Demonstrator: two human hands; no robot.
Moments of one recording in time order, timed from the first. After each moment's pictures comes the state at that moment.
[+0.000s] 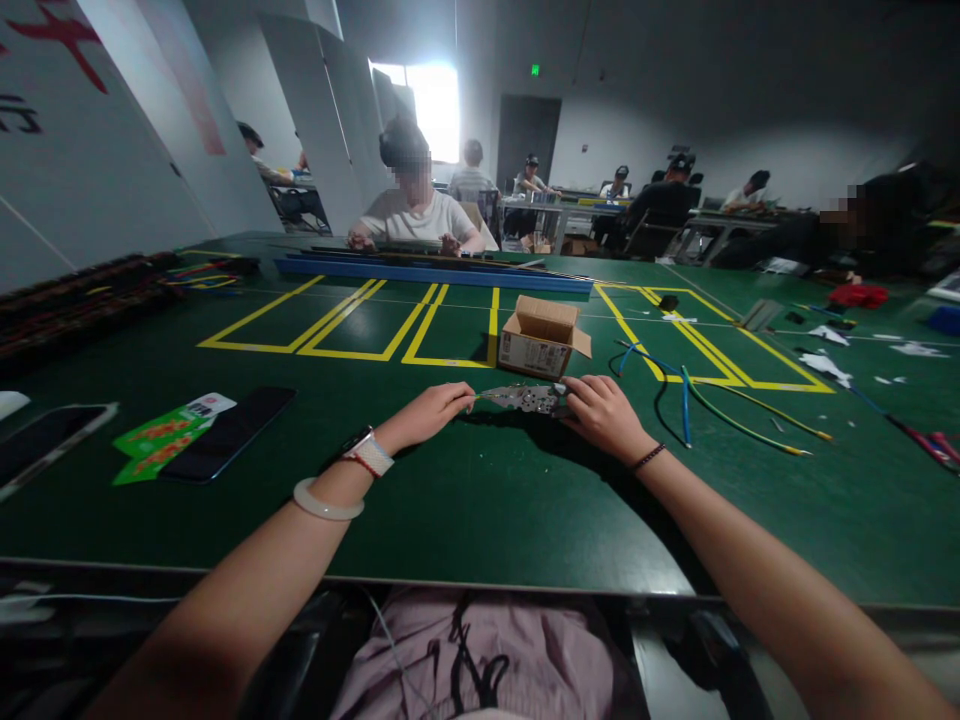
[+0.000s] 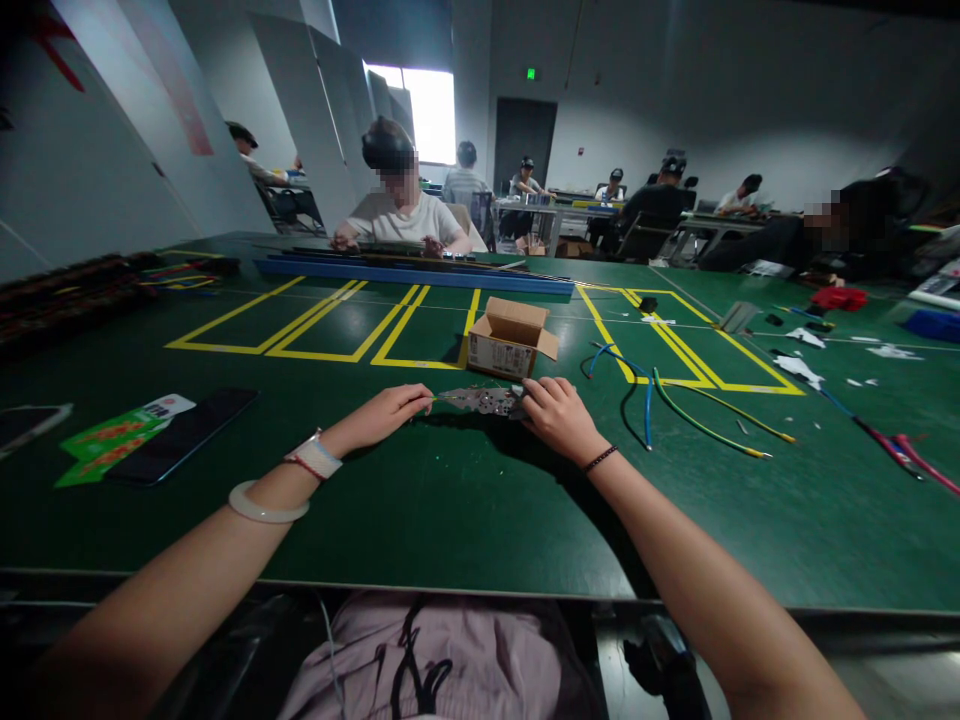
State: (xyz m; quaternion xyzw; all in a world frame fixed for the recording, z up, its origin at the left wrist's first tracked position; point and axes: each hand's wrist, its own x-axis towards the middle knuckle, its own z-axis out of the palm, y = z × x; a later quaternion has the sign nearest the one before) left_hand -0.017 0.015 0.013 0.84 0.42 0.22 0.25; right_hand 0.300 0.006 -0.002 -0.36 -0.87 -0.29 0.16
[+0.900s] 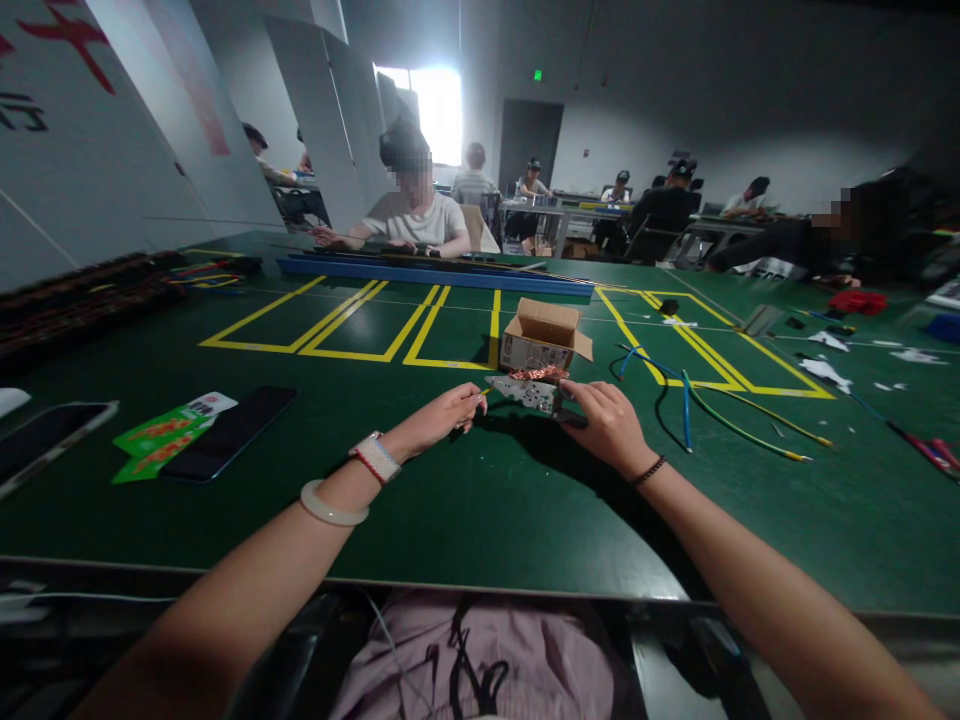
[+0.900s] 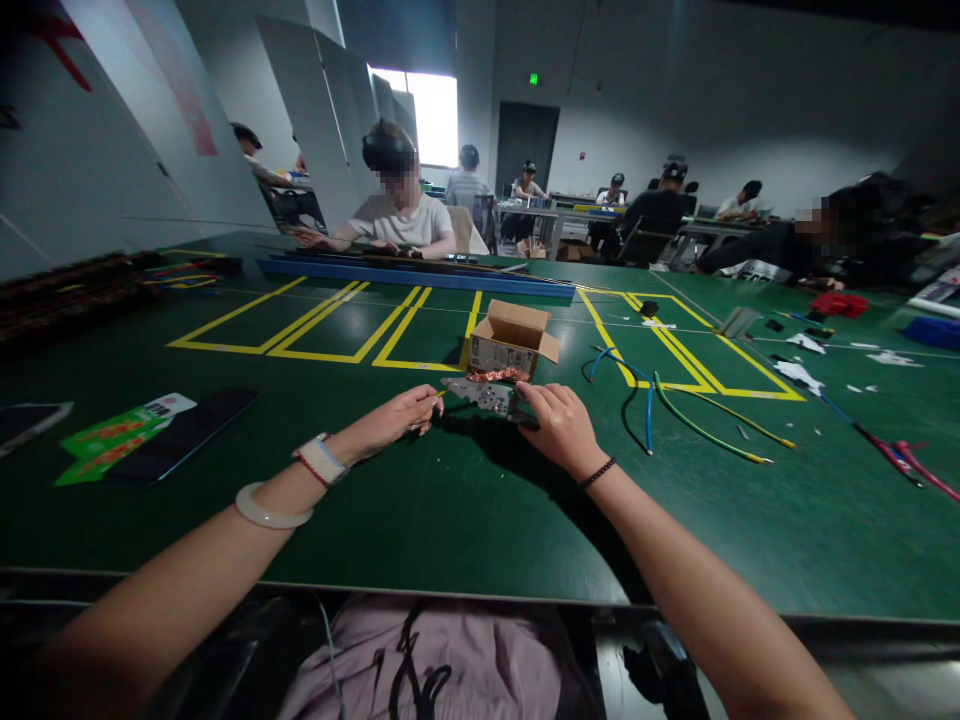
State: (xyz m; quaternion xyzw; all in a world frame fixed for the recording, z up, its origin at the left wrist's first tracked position) left_hand -0.002 0.007 0.002 0.68 0.34 0.33 0.55; right_hand 0.288 -0.009 0.004 -0.39 -0.84 -0.22 0.30
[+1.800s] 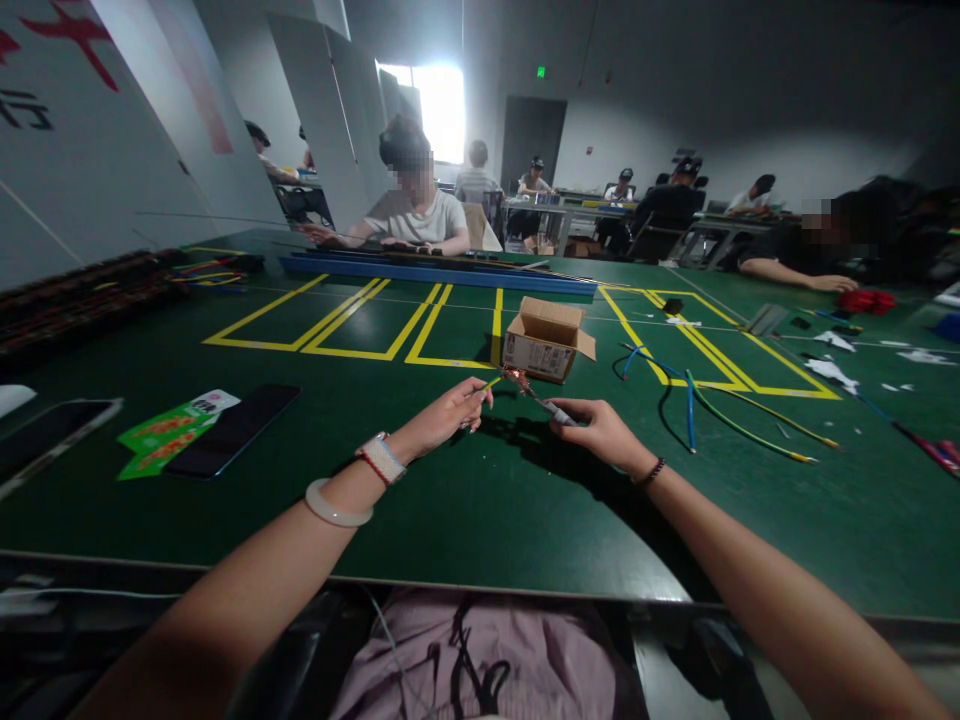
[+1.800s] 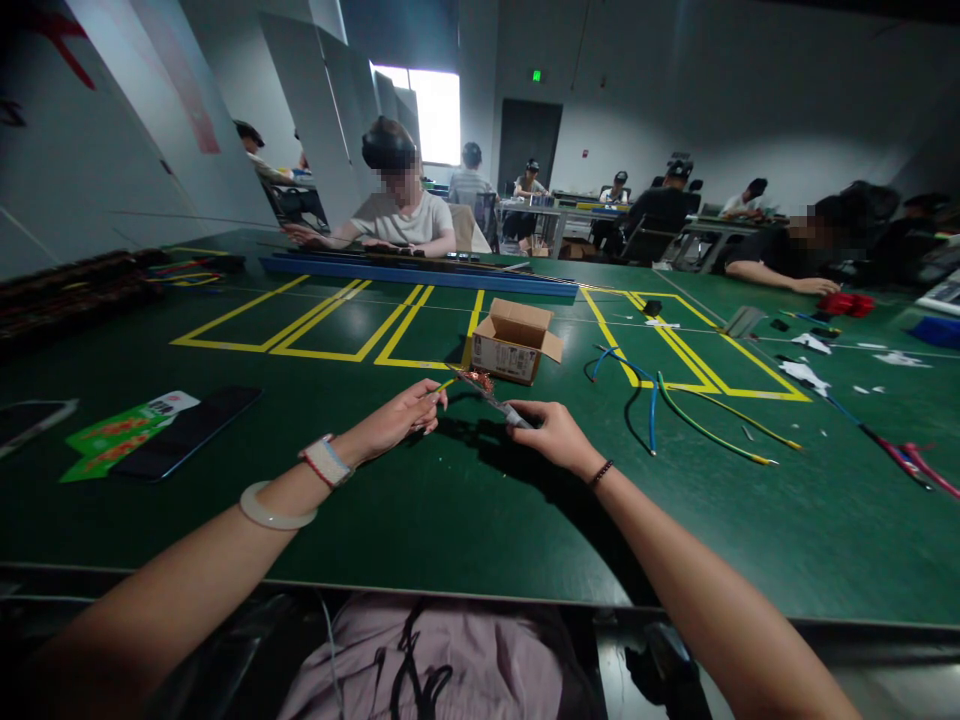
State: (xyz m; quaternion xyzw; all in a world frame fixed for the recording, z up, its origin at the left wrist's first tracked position) left_hand 0.005 -0.001 0.003 0.65 0.31 0.38 0.58; right_hand 0.278 -0.009 0.004 -0.46 -0.76 0.33 0.31
